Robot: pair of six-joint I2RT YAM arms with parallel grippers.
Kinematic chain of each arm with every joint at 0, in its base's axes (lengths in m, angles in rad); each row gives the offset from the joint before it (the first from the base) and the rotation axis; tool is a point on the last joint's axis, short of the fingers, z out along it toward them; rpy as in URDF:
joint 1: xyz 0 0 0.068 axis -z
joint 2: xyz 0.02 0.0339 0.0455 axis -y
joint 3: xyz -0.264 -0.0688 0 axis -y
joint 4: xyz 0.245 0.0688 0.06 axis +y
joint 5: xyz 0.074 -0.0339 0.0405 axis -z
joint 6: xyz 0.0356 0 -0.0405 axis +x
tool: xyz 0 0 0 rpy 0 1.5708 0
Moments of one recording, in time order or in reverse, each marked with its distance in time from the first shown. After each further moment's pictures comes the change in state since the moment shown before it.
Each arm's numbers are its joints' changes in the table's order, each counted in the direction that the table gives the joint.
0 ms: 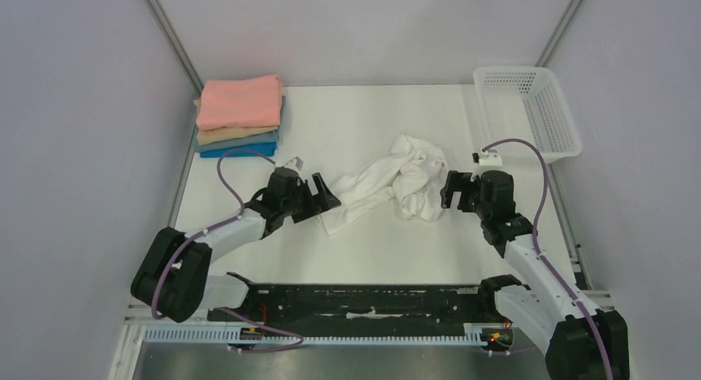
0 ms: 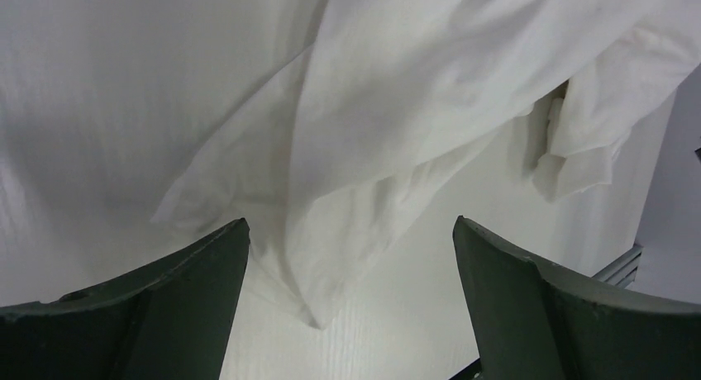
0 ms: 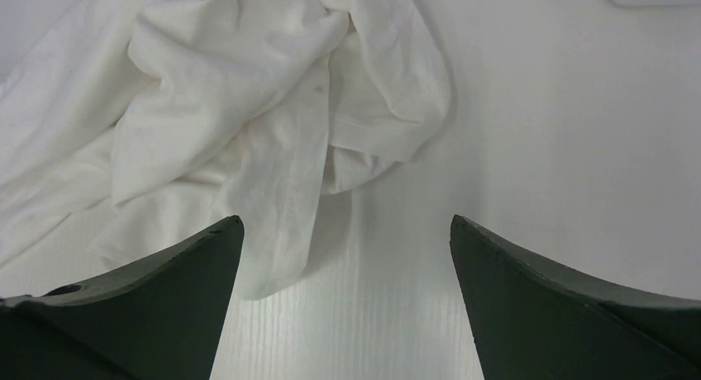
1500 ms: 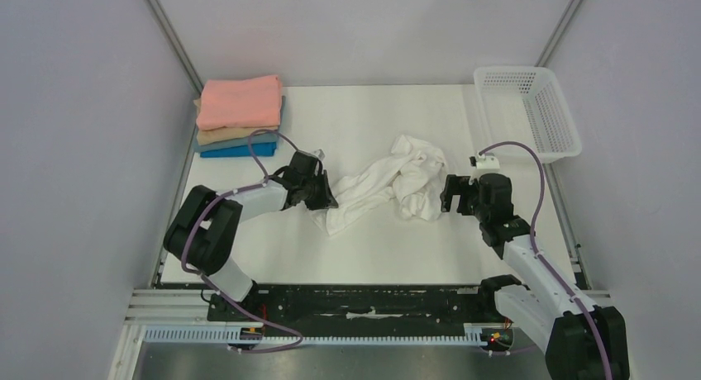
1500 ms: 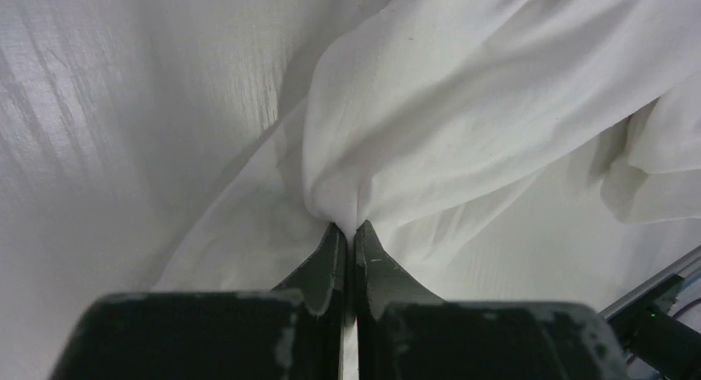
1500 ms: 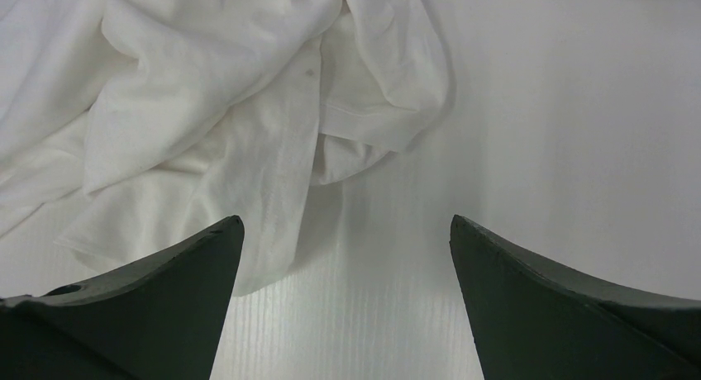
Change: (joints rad) left arm 0.026 -0.338 0.291 0.143 0.040 0.161; right arm 0.000 -0.009 -0.047 -0.024 -0.006 -0.026
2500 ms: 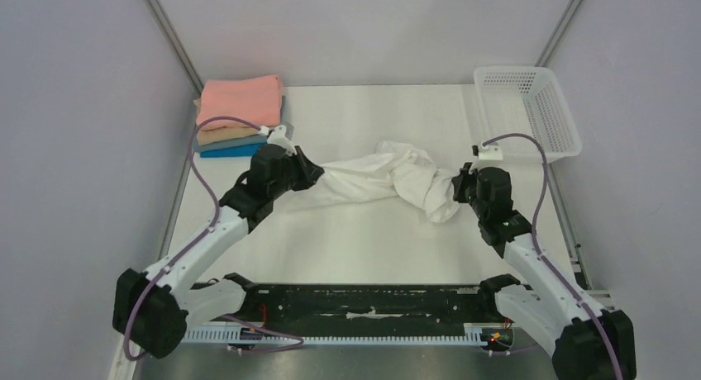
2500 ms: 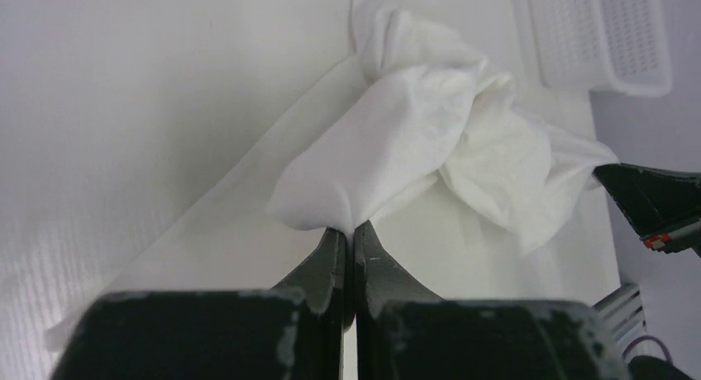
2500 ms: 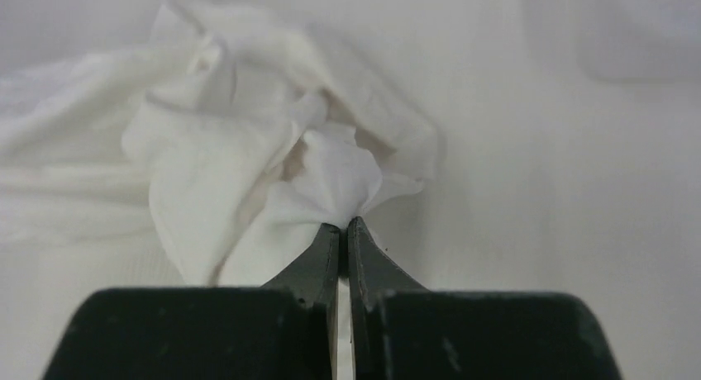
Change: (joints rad) left arm 0.001 0.487 -0.050 0.000 -0.140 -0.010; right arm -0.077 -0.038 0.015 -0.107 0.033 0.071
